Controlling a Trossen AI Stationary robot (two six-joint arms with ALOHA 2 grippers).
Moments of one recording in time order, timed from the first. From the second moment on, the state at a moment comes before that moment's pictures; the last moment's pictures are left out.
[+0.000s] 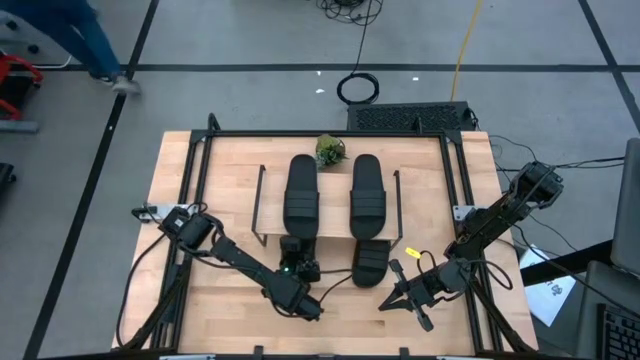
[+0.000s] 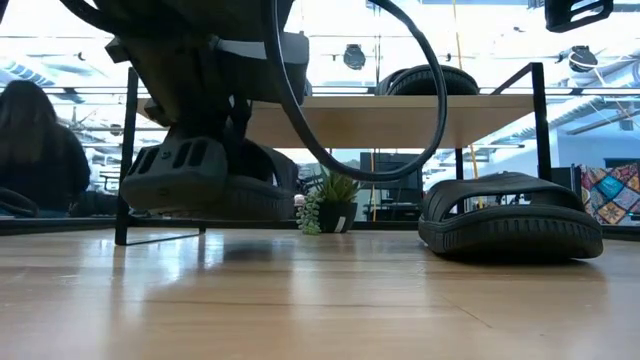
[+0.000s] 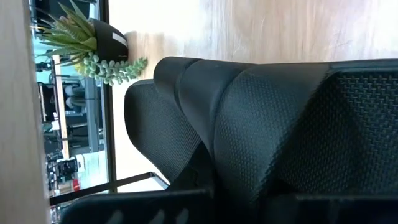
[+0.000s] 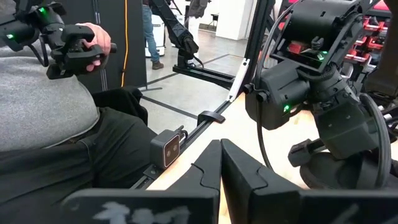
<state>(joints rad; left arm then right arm) -0.51 2.24 1.67 -1.32 -0.84 -0.63 0.80 1.43 0.43 0.88 0.34 -0.06</state>
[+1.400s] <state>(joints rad) -0.51 2.24 1.69 -1.31 -0.72 -0.65 0.80 1.43 0.43 0.88 0.33 -0.06</state>
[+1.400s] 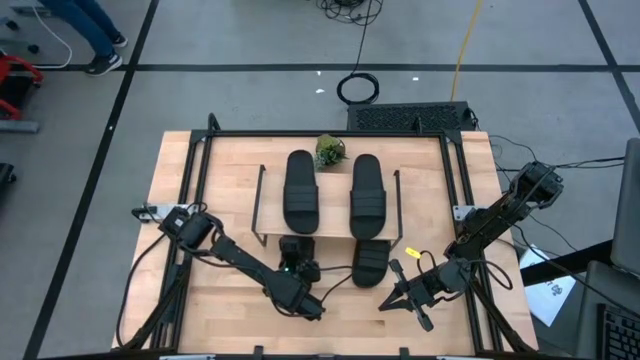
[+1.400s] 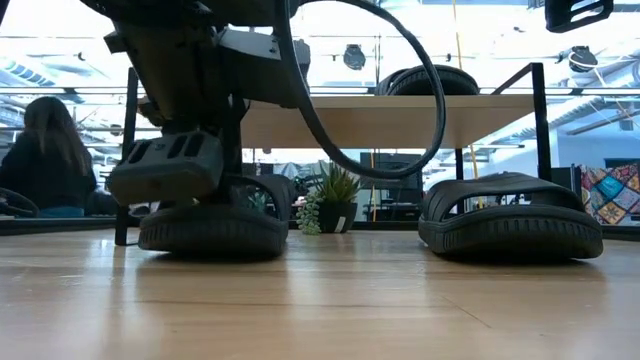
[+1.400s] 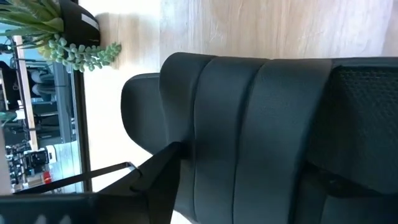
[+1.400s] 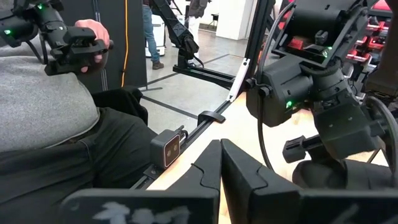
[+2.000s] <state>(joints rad) -0.61 2.24 1.87 -1.40 -0.56 -0.63 0.80 1.43 0.43 0.88 0.33 -0.06</state>
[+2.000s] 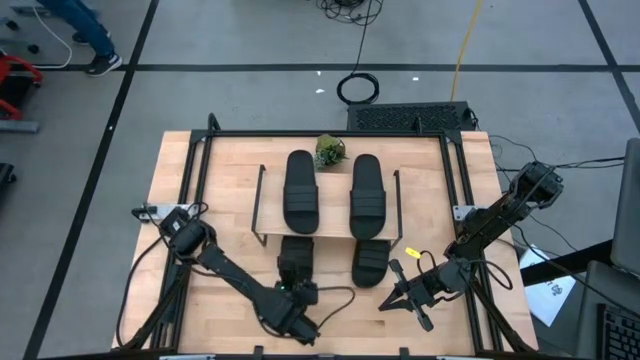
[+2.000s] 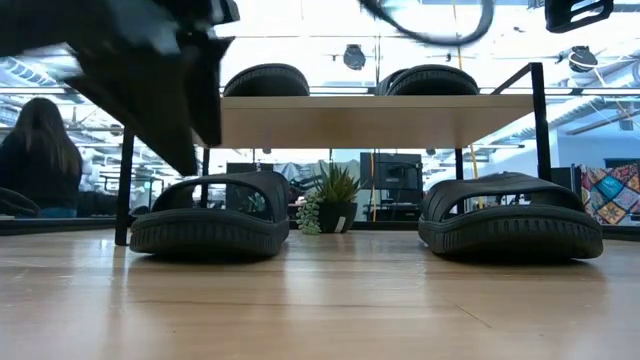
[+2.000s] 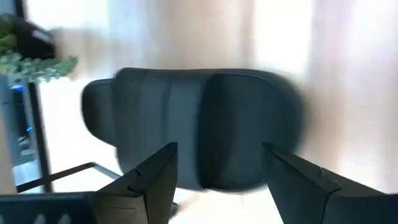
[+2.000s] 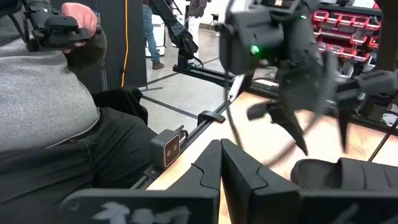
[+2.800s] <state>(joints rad) -0.71 2.24 1.76 -1.16 -0.46 -0.42 0.80 1.43 0.43 0.88 0.33 -0.06</state>
